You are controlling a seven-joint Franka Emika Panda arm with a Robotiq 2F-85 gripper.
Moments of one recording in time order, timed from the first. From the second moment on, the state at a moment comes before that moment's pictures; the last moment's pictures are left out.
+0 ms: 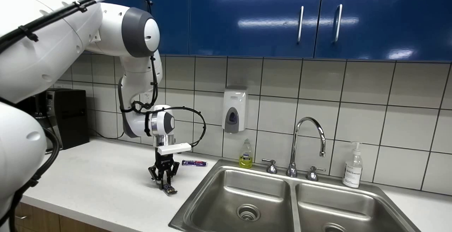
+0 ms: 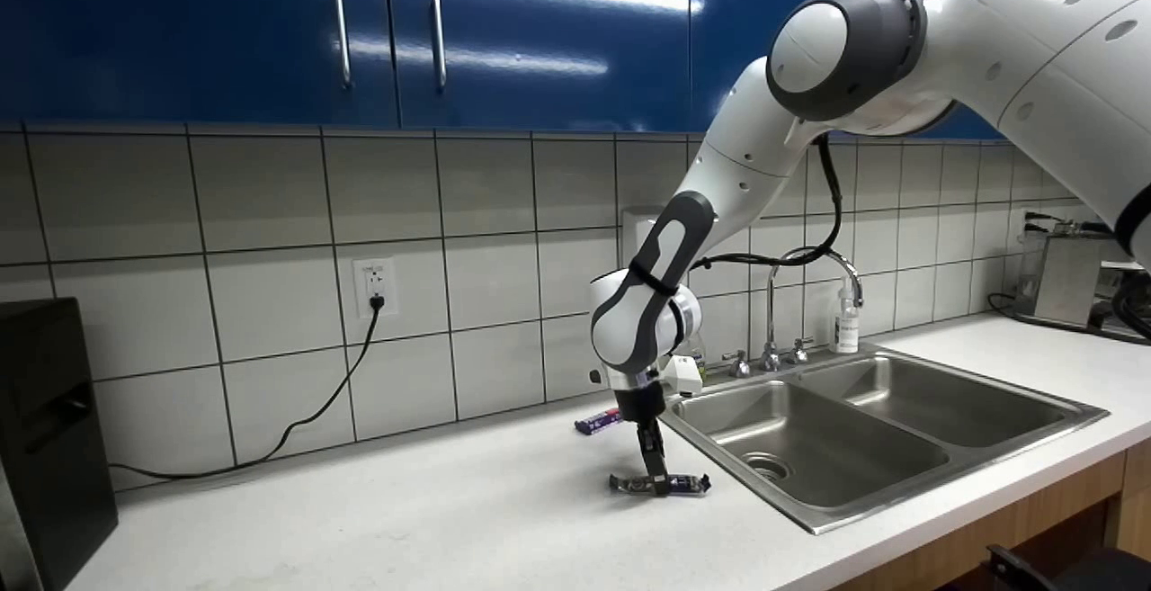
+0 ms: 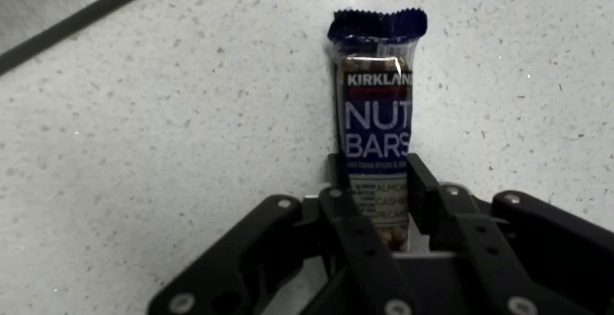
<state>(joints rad) 0.08 0.75 0.11 -1.84 -0.30 2.36 -0.72</state>
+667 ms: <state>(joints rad) 0.08 0.75 0.11 -1.83 -0.30 2.33 -0.71</state>
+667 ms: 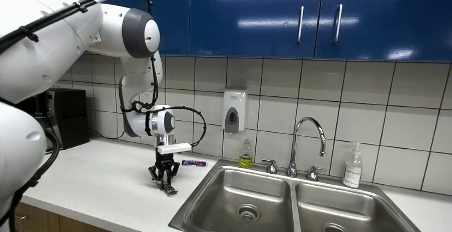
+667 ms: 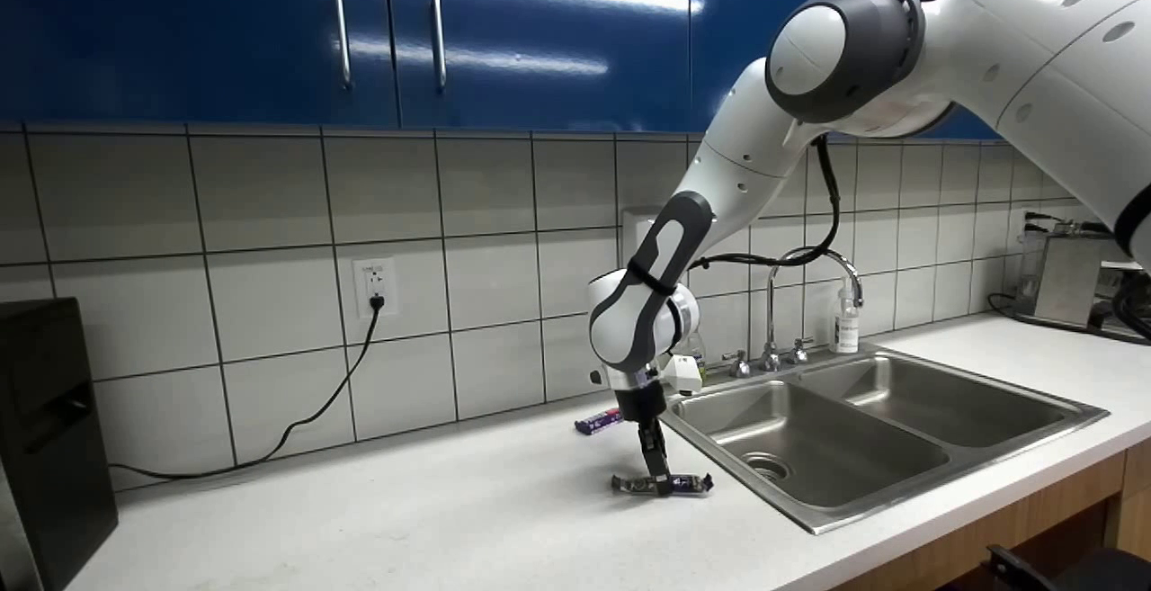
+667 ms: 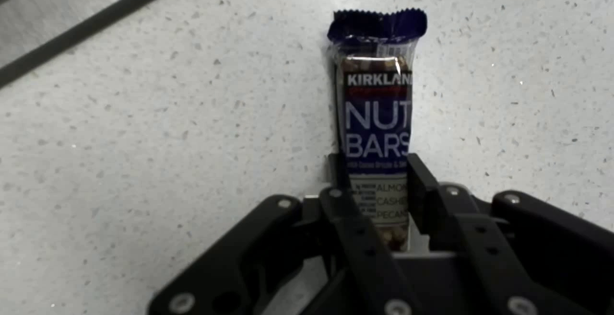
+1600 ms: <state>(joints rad) 0.09 0.69 0.11 -1.85 -0.30 2.33 -0.63</state>
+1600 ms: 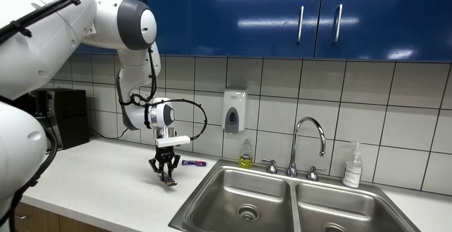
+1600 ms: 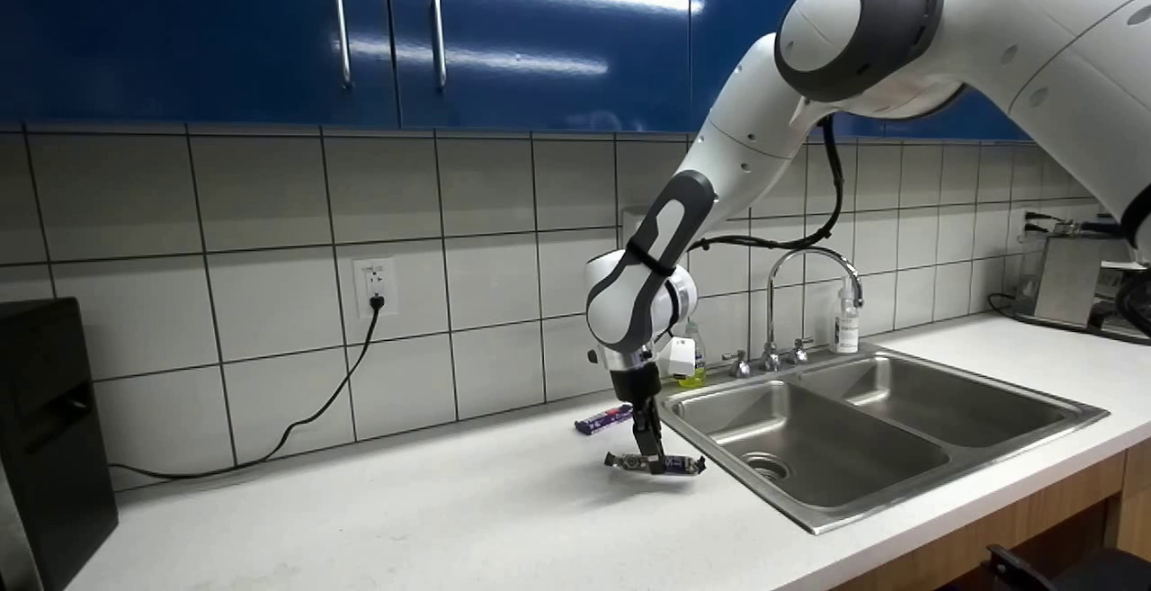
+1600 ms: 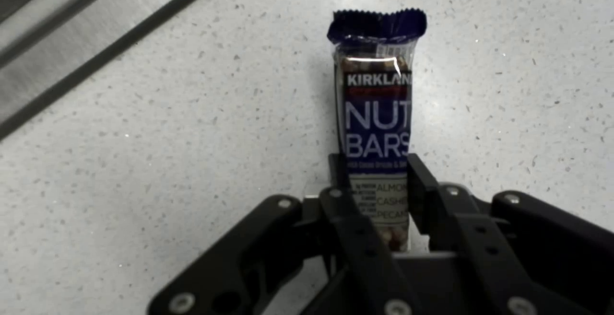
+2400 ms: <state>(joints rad) 0.00 0.58 0.11 -1.98 -0.02 2.49 -0.38</state>
